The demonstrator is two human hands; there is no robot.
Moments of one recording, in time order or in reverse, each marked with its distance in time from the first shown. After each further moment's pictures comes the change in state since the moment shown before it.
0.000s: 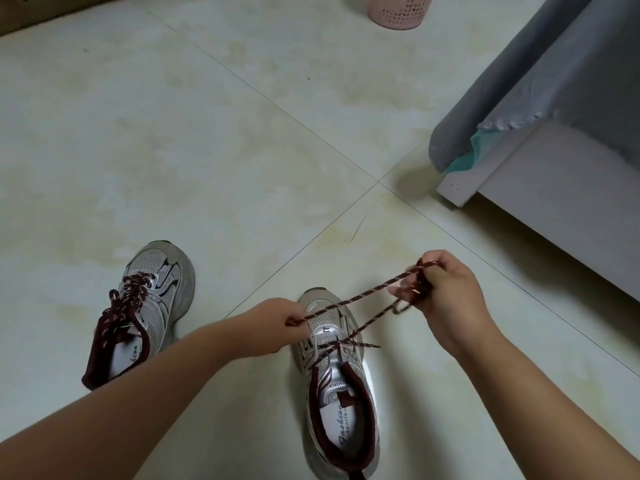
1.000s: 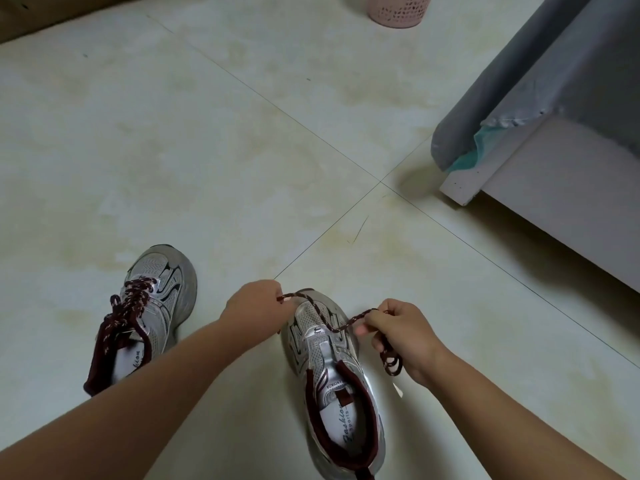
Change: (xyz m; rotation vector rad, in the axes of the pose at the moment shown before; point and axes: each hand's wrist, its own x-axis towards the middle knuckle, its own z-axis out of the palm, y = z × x) left_hand 0.011 0.002 -0.009 0.172 0.414 -0.252; right_hand -0.002 0.054 0.008 -0.400 -0.151 0.240
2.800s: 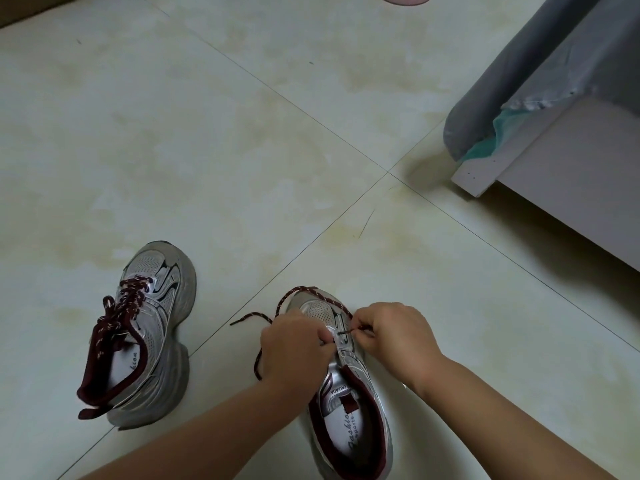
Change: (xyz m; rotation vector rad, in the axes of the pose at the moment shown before) left_hand -0.032 0.024 0.056 0.052 0.164 0.046; right_hand 0.014 0.007 0.009 -1.147 0.007 -0.547
